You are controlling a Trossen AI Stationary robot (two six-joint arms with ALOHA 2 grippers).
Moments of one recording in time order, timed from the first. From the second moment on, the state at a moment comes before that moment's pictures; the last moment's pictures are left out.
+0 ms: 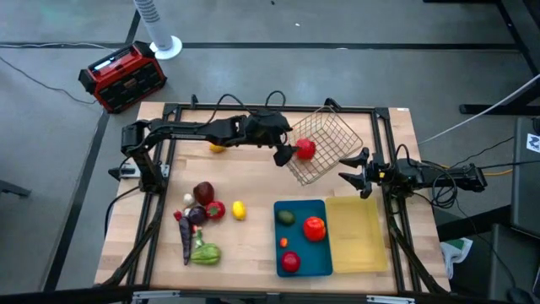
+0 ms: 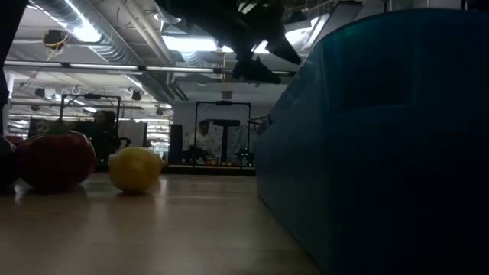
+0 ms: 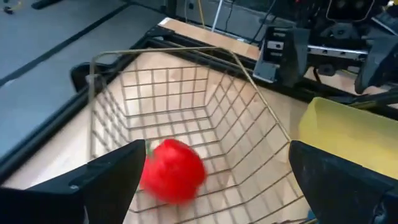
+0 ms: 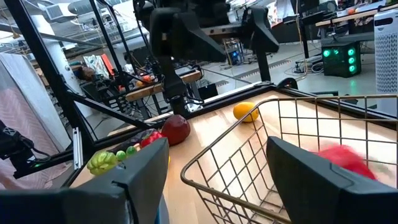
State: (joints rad) left arm 0.22 1.75 1.36 -0.10 -0.06 -0.19; right arm 0.08 0.02 0.01 0.06 0.23 0.28
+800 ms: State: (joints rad) left arm -0.15 1.47 1.36 -1.44 -0.05 -0.85; right arm 0.08 0.02 0.01 0.09 0.22 0.29
